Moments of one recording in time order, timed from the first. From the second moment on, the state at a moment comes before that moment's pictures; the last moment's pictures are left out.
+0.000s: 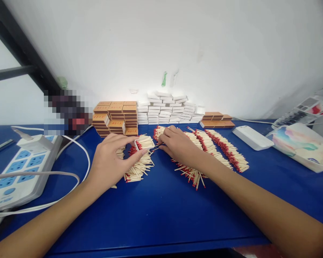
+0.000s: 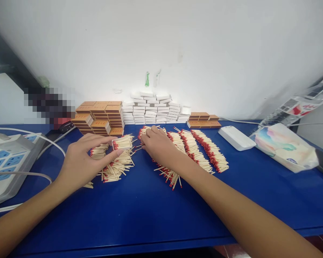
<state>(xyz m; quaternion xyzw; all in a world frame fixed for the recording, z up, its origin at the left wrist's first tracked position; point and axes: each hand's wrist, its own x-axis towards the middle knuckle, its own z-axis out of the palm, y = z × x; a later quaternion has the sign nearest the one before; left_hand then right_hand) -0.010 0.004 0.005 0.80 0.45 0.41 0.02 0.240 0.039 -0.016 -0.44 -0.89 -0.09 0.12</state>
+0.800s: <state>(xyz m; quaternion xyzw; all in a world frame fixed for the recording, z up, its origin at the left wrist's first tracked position) -0.011 0.004 0.004 0.80 0.44 0.40 0.01 0.246 0.035 -0.010 -0.42 -0.89 -0.13 0.06</state>
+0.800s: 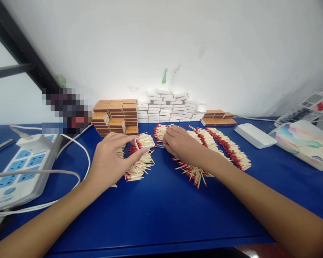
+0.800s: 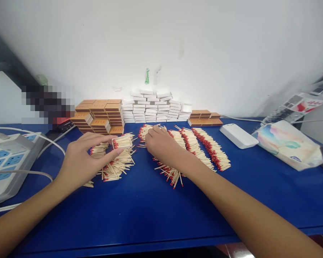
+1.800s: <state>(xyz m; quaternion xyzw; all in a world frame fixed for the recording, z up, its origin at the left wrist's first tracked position) -0.010 0.004 0.003 0.80 0.44 0.41 0.02 0.246 0.025 0.007 -0.44 -0.87 -0.04 0.23</state>
